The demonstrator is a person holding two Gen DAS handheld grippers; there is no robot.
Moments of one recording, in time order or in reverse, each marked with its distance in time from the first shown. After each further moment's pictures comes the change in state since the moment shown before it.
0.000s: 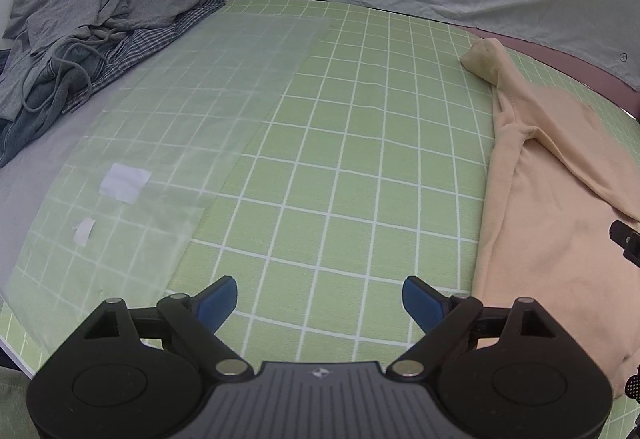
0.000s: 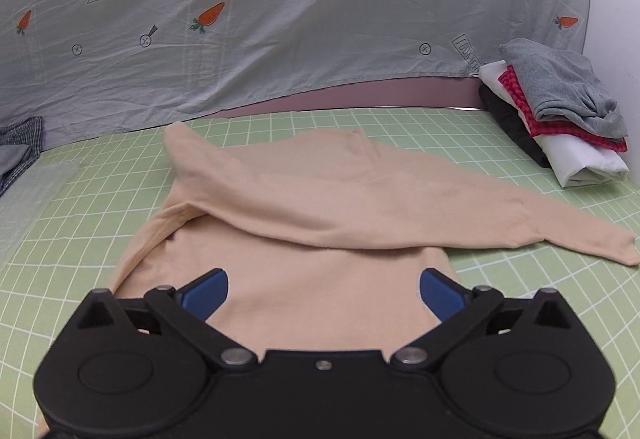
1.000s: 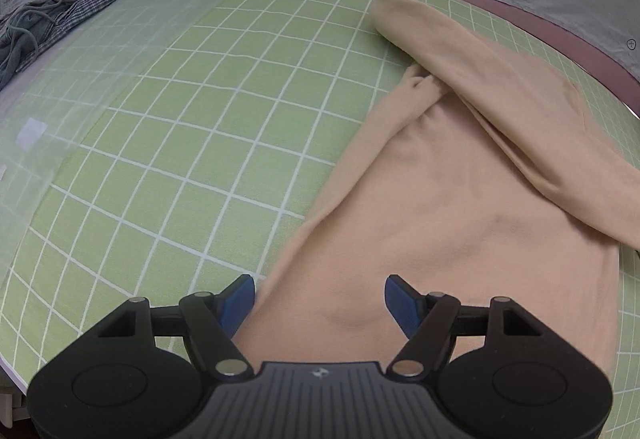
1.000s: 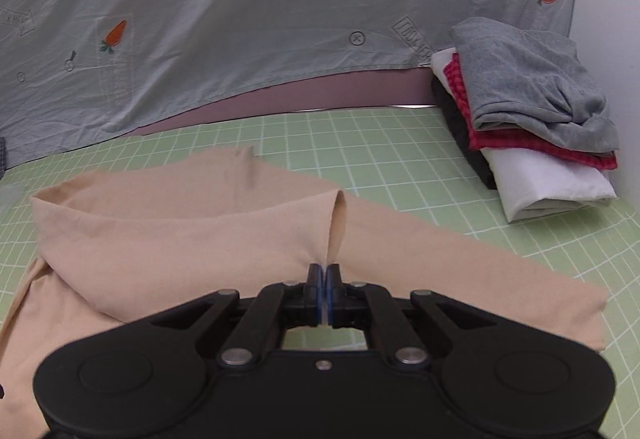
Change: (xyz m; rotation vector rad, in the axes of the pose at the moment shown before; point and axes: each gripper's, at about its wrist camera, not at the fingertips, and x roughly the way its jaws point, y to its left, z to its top) left arm 0.034 -0.154 0.006 -0.131 0.107 0.024; right arm 0.080 -0.217 0.071 0.034 0.035 0.012
